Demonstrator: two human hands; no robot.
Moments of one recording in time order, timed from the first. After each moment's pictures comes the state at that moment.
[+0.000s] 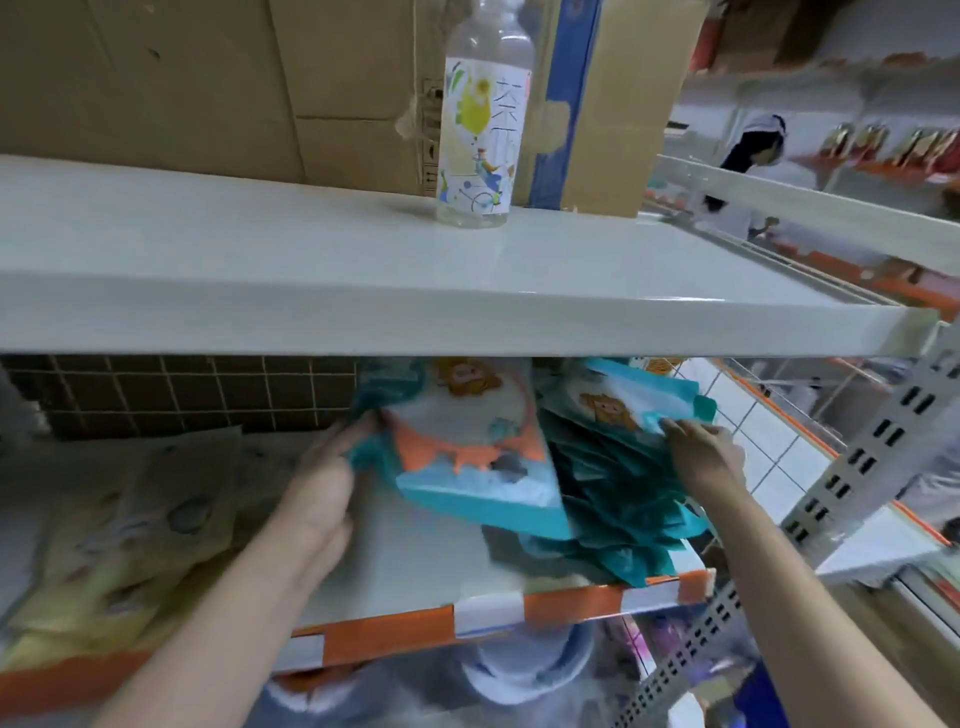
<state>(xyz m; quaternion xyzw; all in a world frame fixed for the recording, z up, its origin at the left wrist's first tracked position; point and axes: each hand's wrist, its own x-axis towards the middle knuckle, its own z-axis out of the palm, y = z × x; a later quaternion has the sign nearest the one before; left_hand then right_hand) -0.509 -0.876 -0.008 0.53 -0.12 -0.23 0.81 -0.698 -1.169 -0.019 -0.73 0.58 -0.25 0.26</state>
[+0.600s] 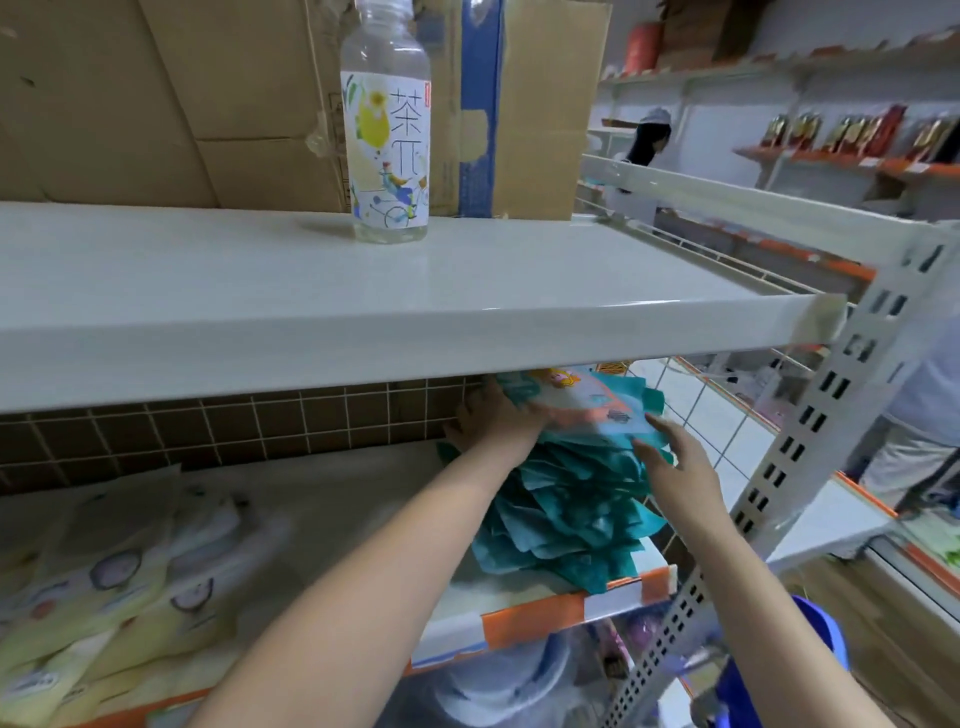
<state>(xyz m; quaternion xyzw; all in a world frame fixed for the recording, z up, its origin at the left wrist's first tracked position) -0.557 -1.083 -0.009 0.87 -0.30 -0.17 0.36 -0.736 -1.170 -0.035 -0.74 0.47 -0.35 0.34</state>
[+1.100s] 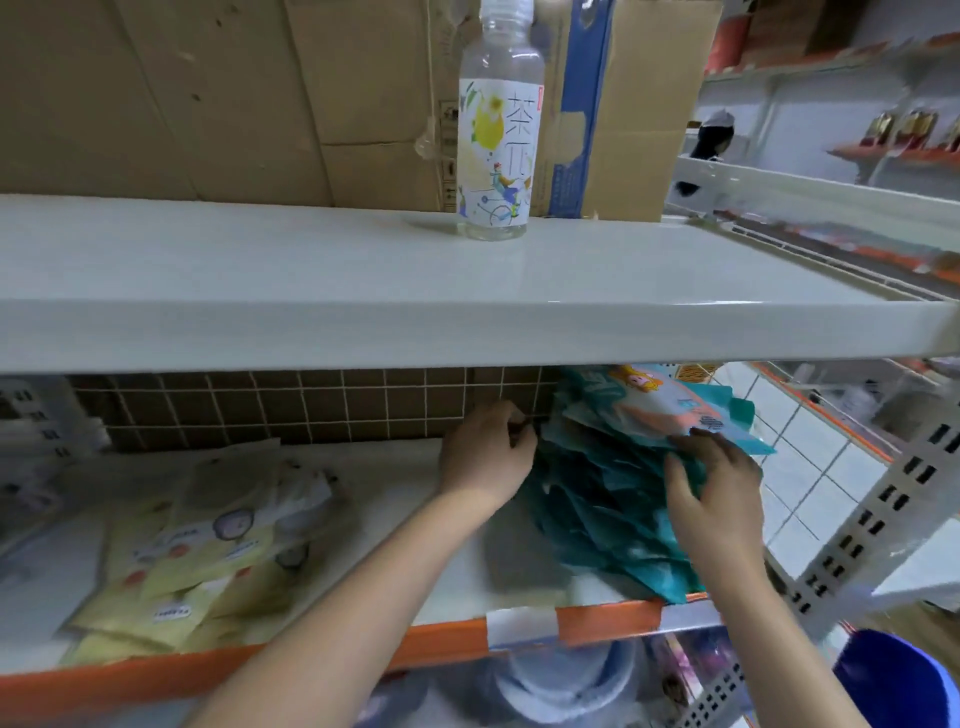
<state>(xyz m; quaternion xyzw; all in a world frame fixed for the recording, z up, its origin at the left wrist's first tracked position) -0.524 -0.961 -0.010 0.84 -0.39 -0.02 0.38 -0.700 -1.094 -0.034 -0.80 0.38 -0.42 0.17</state>
